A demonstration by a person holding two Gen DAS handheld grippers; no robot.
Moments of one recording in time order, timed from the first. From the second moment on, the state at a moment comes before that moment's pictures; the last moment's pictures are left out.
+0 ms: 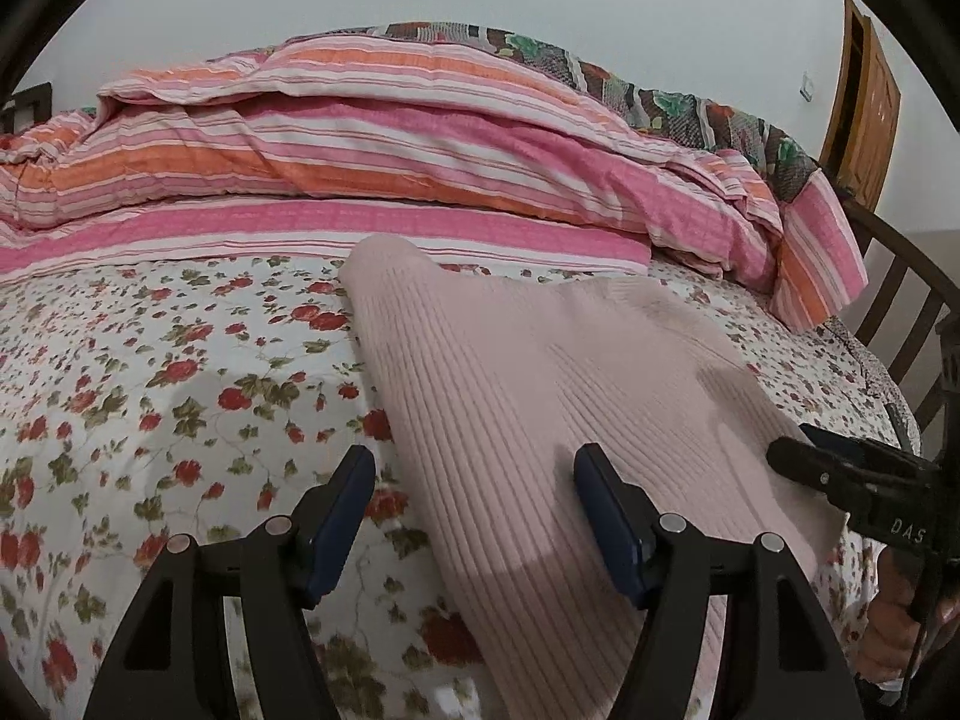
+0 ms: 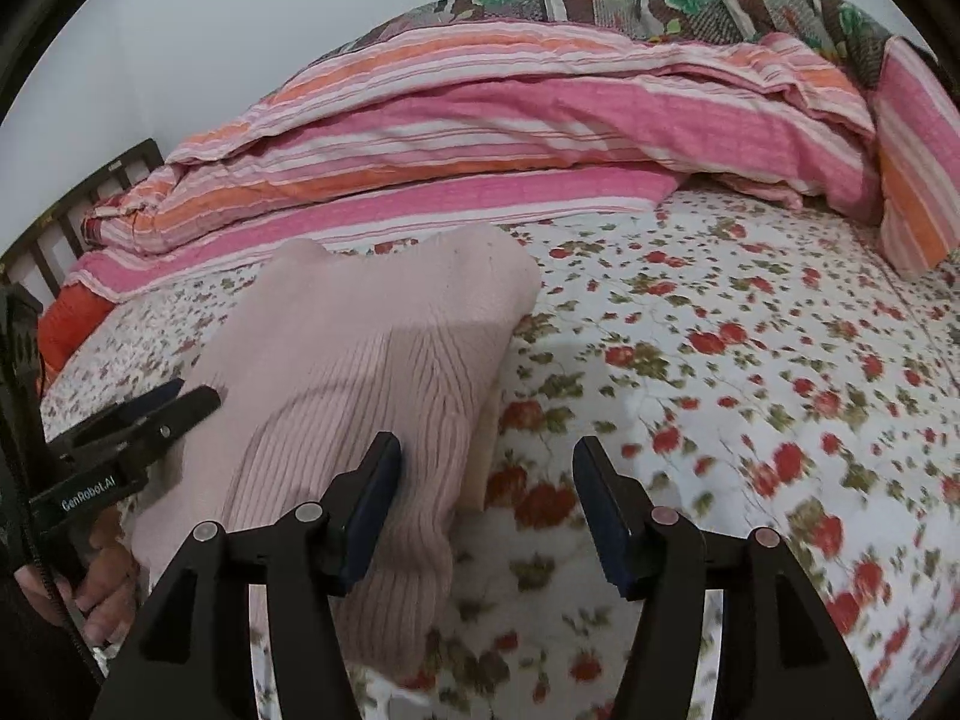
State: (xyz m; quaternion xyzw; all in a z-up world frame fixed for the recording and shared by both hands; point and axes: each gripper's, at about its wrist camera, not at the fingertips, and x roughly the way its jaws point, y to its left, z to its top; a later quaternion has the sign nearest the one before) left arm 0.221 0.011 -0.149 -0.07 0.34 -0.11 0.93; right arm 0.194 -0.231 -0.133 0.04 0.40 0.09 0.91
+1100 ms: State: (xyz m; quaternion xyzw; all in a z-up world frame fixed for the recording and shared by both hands) left arm 0.086 -0.020 -0.019 -0.04 0.31 -0.01 0.95; right arm 0.070 -0.263 -0.012 0.01 0.34 0.02 0.94
